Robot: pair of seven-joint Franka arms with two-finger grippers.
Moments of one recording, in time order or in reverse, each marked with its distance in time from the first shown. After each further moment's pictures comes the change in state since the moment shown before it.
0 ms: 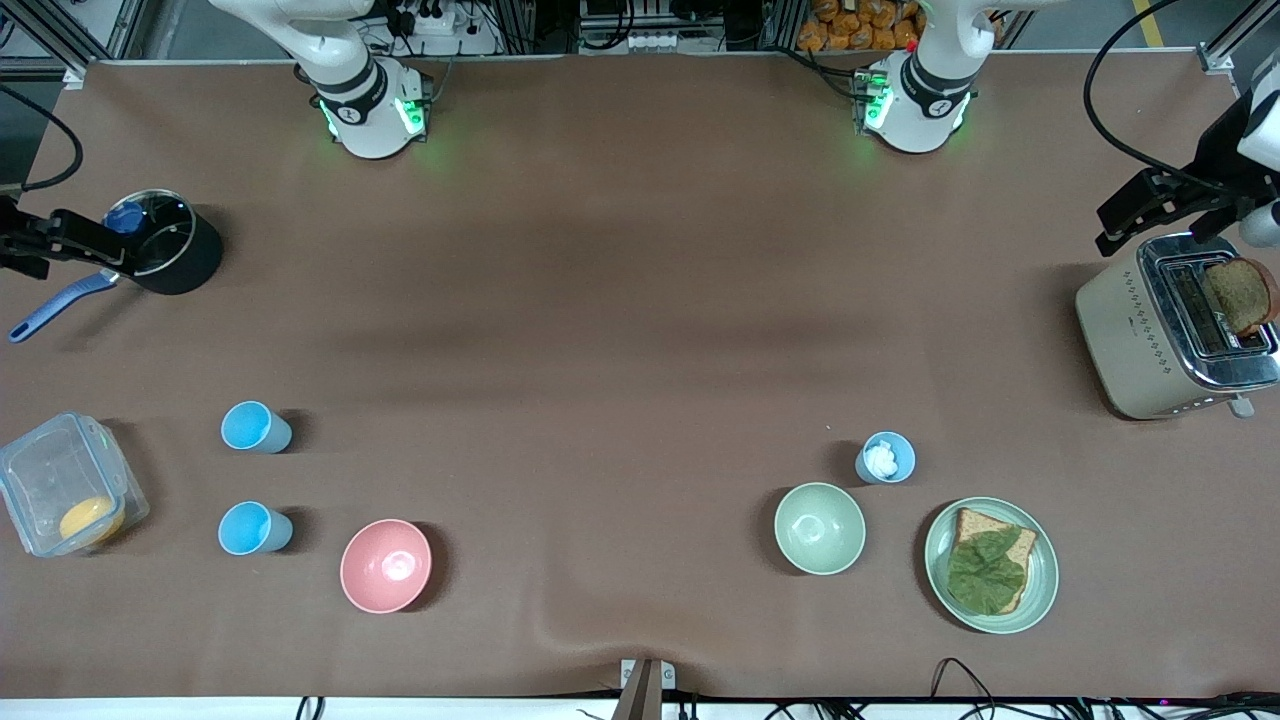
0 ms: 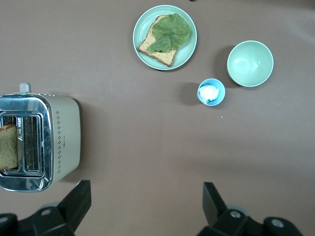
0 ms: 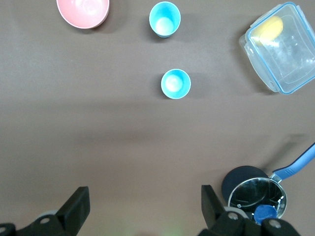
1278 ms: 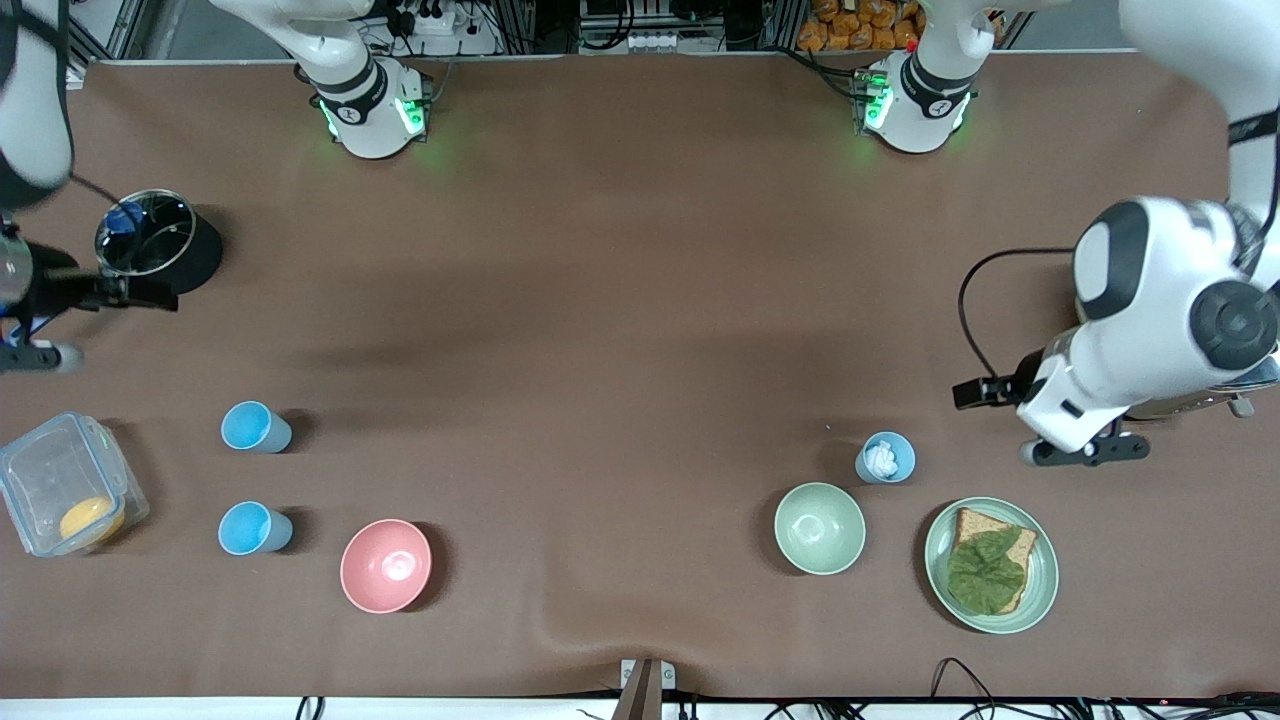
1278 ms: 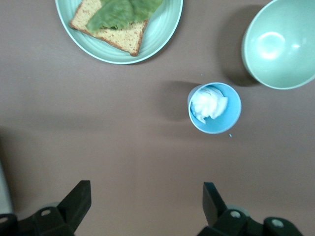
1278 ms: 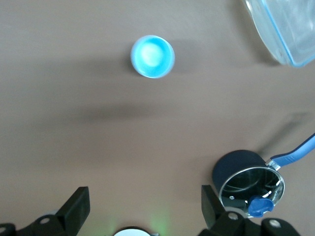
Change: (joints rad) left arm -0.023 0.488 -0.008 -0.007 -0.051 0.303 0.037; right arm -0.058 0.205 -0.012 -0.057 -0.075 0.044 0.004
